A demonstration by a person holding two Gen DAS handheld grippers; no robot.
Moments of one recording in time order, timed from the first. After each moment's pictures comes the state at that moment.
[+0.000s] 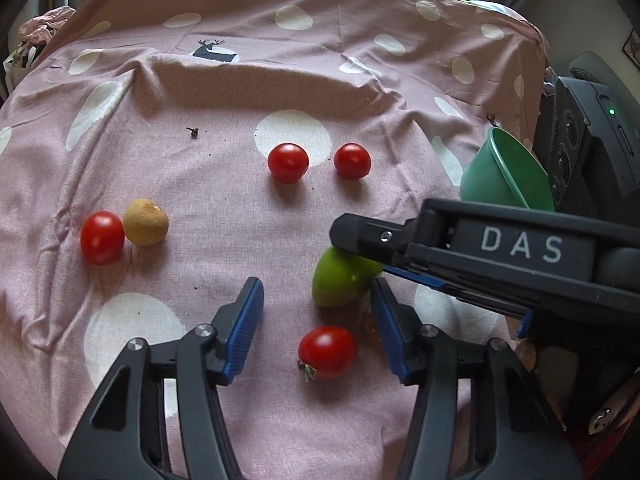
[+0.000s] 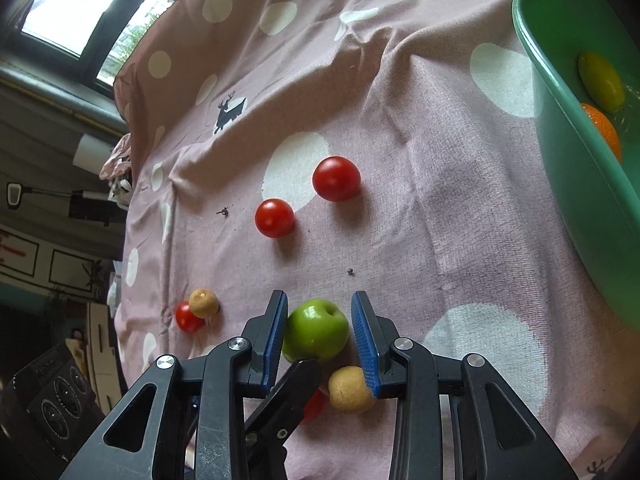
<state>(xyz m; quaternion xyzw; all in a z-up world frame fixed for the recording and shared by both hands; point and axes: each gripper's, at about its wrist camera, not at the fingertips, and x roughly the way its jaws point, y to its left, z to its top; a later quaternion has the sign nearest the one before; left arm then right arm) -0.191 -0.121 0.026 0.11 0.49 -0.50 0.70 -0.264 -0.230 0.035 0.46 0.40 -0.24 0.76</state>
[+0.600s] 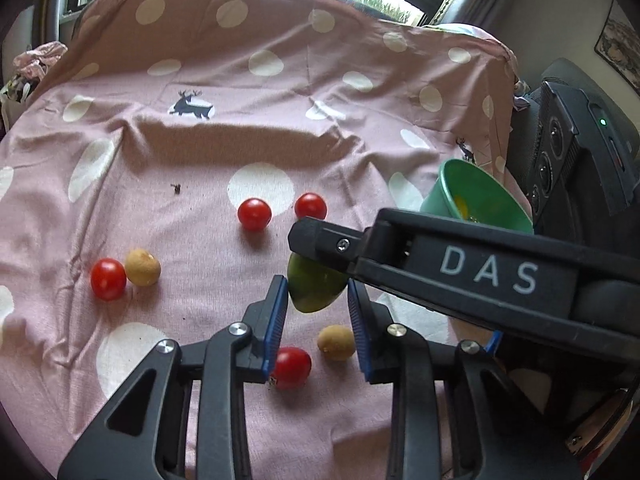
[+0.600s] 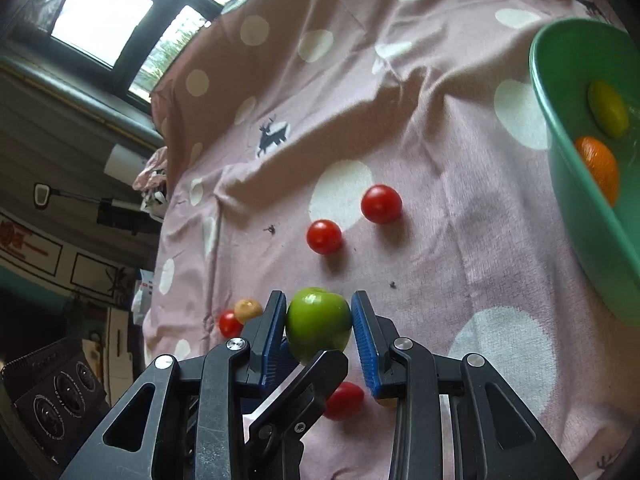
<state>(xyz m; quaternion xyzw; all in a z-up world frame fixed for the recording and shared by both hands) -0.208 -0.112 0.073 0.09 0.43 -0.53 0.72 -0.270 -0.217 0.070 0.45 0.34 -0.22 0.80</state>
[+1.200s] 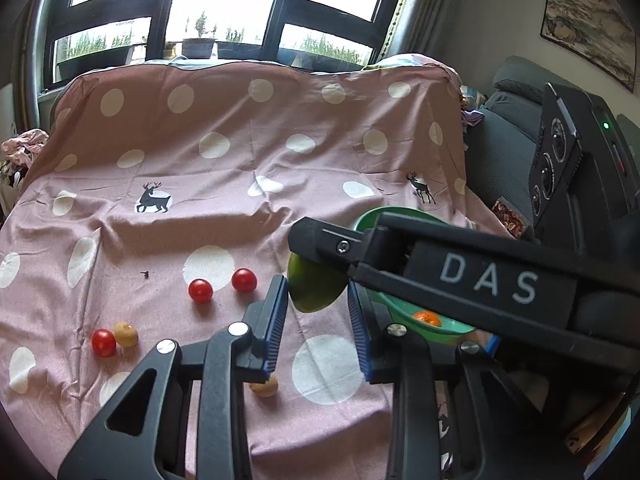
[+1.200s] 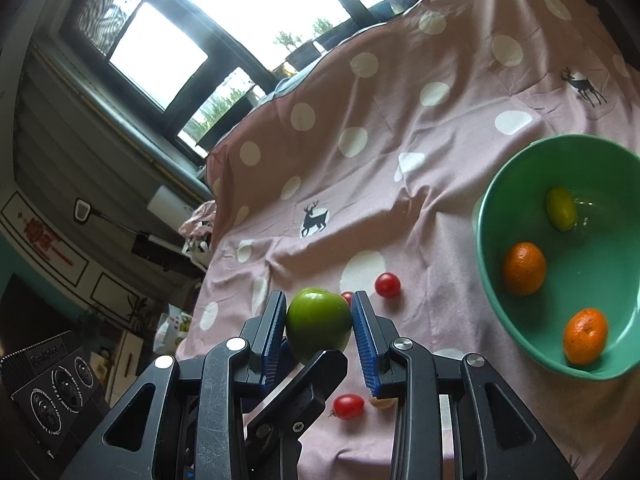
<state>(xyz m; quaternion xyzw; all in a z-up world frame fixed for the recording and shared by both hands) -0.267 -0.125 0.136 0.09 0.32 -0.58 0.74 -0.328 -0.219 0.141 0.40 0.23 -0.22 0.86</state>
